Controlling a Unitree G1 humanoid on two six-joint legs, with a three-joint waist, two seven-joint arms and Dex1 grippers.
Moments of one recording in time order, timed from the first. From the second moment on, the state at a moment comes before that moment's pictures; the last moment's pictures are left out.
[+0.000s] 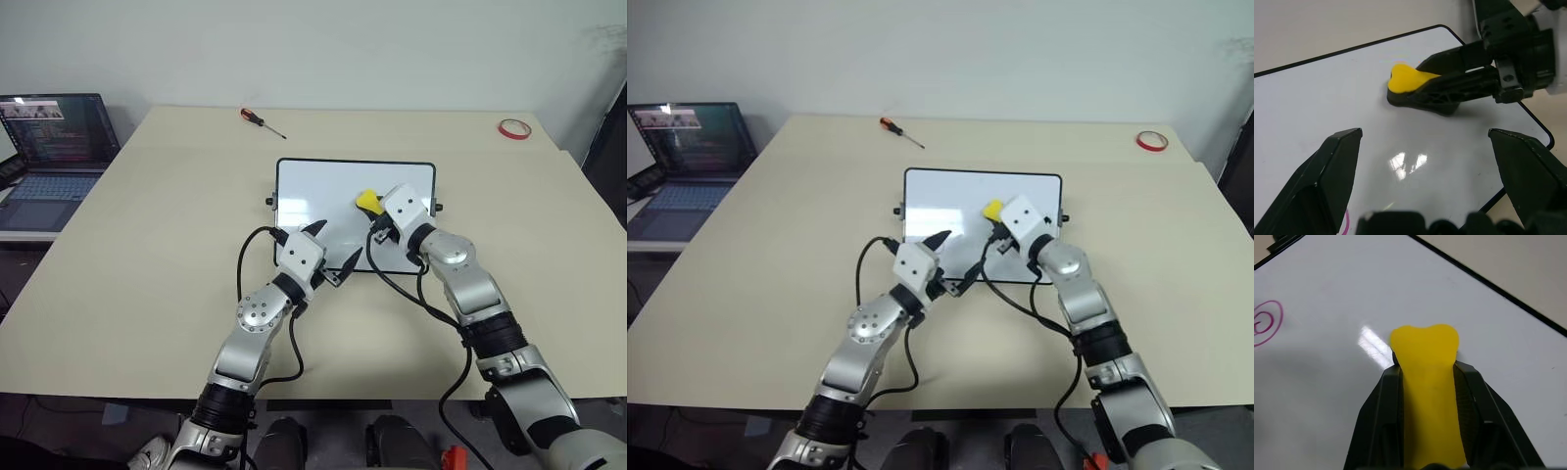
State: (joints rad) left arm -0.27 0.17 -0.19 -0.03 -0.02 0.02 -0.41; right arm -0.61 -0.27 0.18 0.19 -0.12 0.24 0.44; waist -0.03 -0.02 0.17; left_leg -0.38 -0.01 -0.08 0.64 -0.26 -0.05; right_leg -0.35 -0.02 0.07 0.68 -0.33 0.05
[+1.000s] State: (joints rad) left arm 0.11 0.22 -0.07 -0.17 0.00 -0.09 -0.28; right arm -0.42 -0.27 0.16 0.01 -0.06 0.15 0.45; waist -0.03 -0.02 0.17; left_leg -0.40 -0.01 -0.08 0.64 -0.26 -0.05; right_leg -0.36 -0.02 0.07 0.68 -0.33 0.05
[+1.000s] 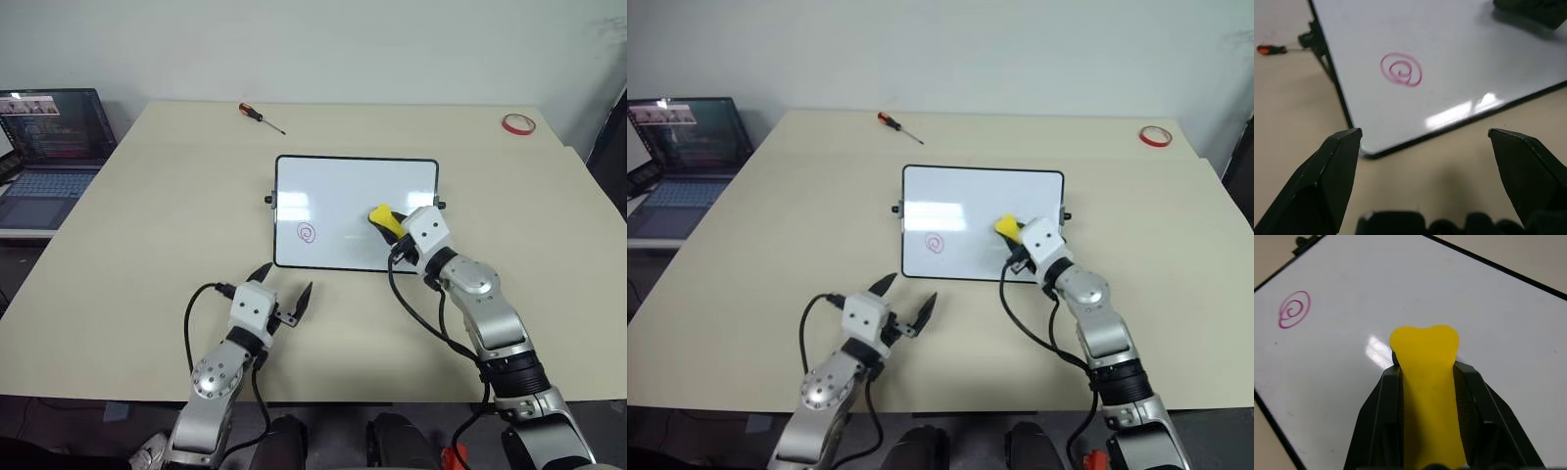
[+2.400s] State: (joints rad) left arm 0.10 0.19 -0.05 -0.22 0.00 -0.03 -0.25; right arm -0.69 -0.09 0.41 0.37 -0.30 0.12 0.38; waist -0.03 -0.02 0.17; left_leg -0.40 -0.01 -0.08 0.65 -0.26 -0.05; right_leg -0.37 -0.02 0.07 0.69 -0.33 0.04
